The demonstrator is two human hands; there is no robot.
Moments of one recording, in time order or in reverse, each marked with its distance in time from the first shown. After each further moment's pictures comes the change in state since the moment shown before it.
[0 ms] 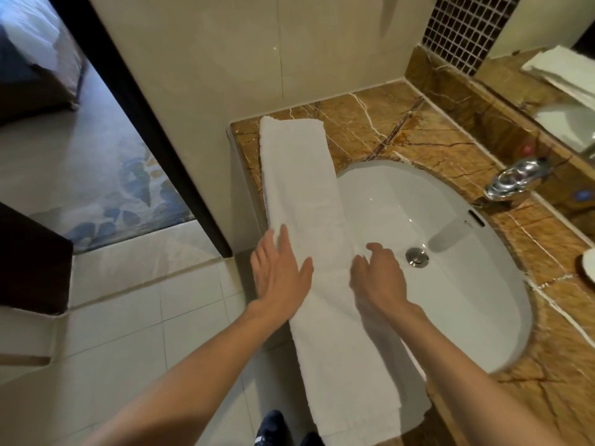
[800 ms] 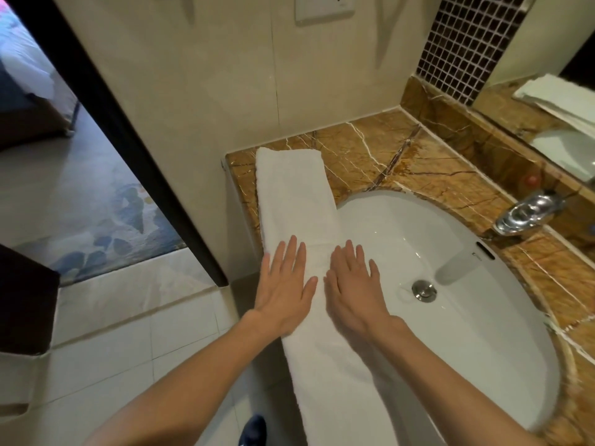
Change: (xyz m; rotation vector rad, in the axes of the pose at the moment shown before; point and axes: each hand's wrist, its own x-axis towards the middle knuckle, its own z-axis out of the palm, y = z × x) left_hand 0.069 -0.016 0.019 0.277 -0.171 0.339; right_hand 0.044 -0.036 0.027 -0.325 -0.067 -0.348
